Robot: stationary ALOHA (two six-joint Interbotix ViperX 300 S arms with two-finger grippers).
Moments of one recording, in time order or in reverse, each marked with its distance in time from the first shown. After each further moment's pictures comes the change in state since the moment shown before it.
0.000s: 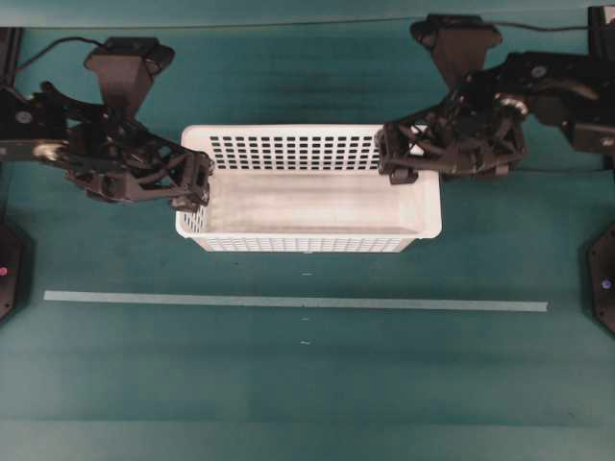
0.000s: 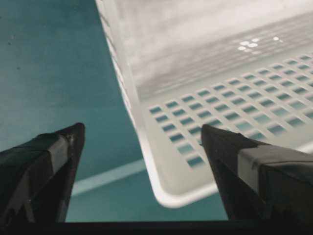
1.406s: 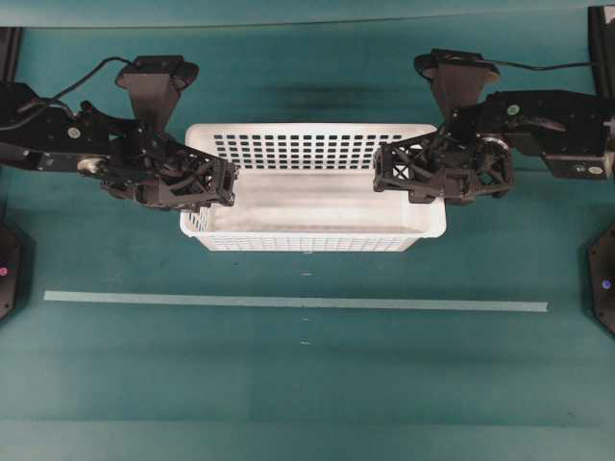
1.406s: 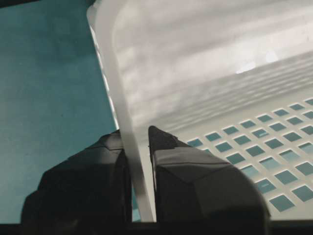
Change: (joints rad) left arm 0.014 0.129 0.034 0.002 -0.213 -0.012; right arm 0.026 0.063 0.091 -0.023 -0.155 0.146
